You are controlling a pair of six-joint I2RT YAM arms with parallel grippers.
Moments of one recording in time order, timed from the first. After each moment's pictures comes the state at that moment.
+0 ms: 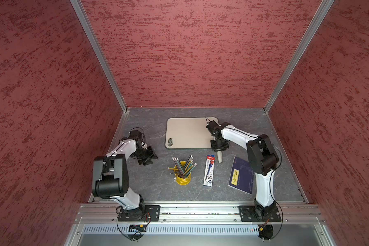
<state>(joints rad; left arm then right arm) 0.12 1.58 0.92 -0.83 0.43 -0.43 0.49 2.06 1.53 -1.00 0.14 0.45</state>
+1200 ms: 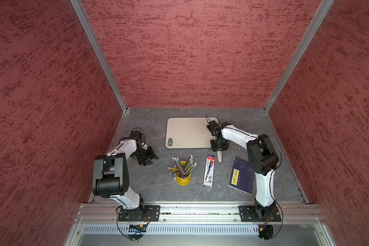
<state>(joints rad) 0.12 1.60 0.92 -0.83 0.43 -0.42 0.48 2.06 1.53 -1.00 0.12 0.45</state>
